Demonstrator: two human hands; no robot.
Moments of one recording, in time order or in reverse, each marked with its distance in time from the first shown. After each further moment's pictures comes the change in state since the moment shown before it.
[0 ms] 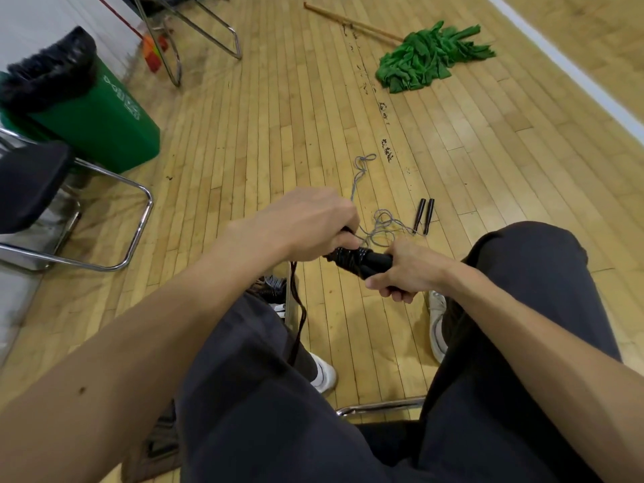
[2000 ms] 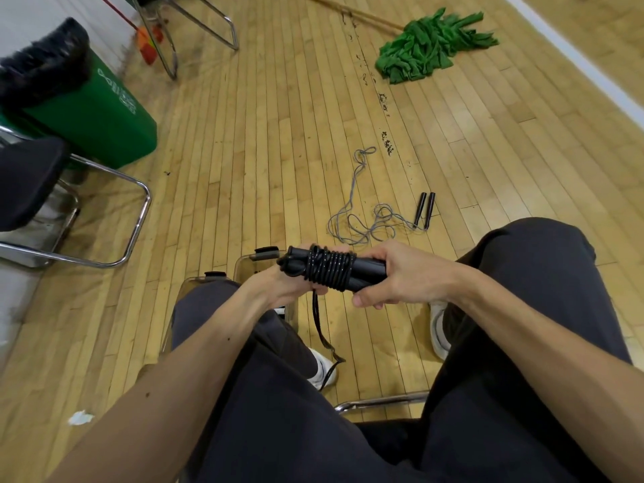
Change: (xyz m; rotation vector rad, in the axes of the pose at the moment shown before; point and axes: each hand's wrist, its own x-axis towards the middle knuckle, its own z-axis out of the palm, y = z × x) left_hand 0.041 -0.126 0.347 -1.712 -0.352 -0.600; right_hand -0.024 -0.015 0.005 0.041 -0.202 -0.333
